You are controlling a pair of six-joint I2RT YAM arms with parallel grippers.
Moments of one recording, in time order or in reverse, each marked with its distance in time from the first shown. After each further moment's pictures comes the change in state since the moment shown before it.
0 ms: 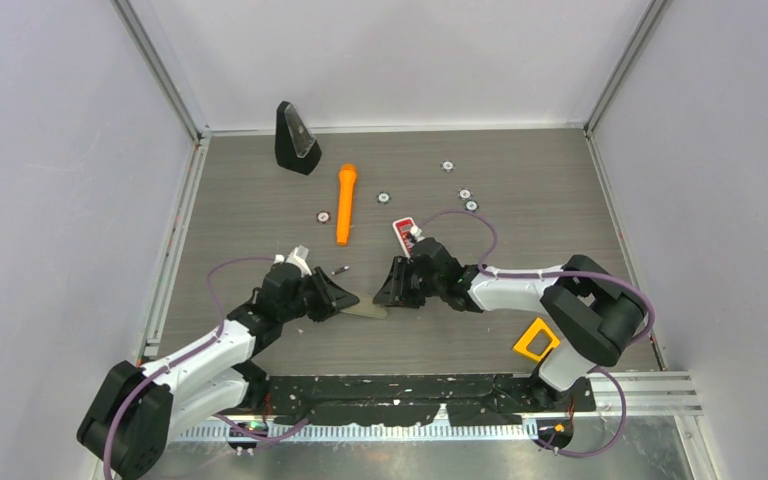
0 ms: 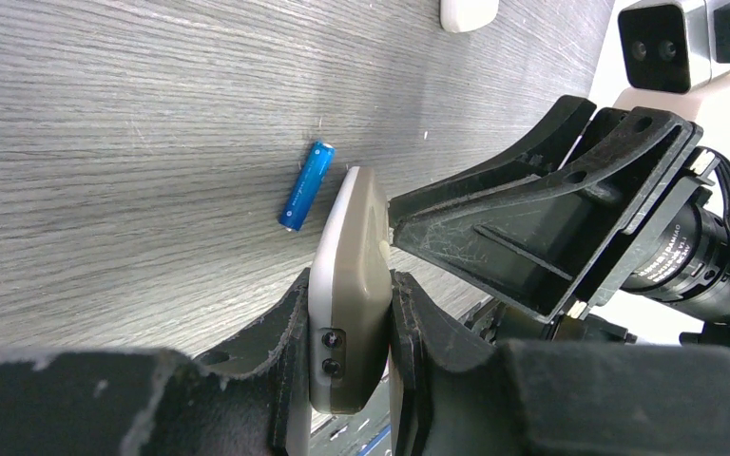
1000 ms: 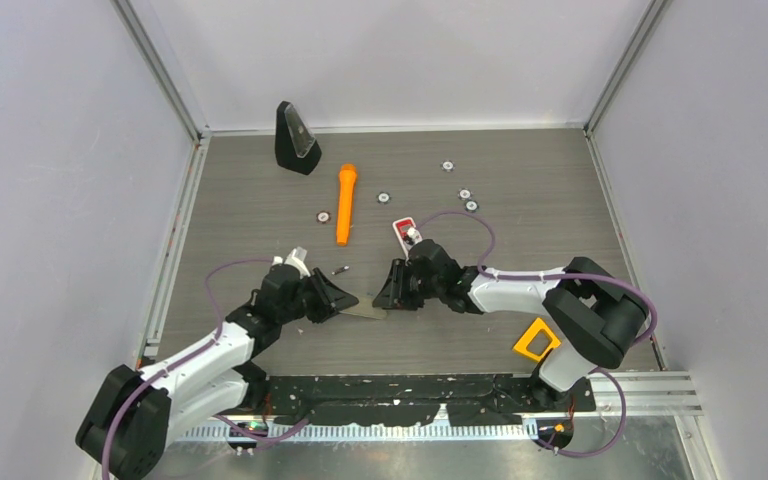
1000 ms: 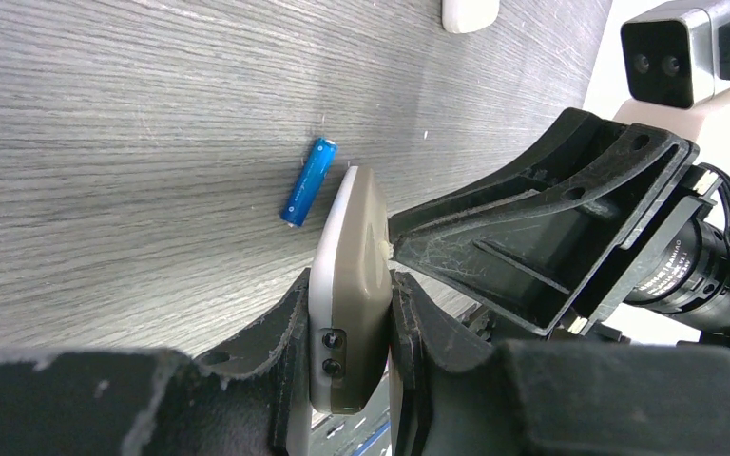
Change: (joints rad) left arm 0.000 -0.024 -0.010 -0.013 -0.004 -0.017; right arm 0.018 -0.010 0.000 -0.009 -0.015 -0.007
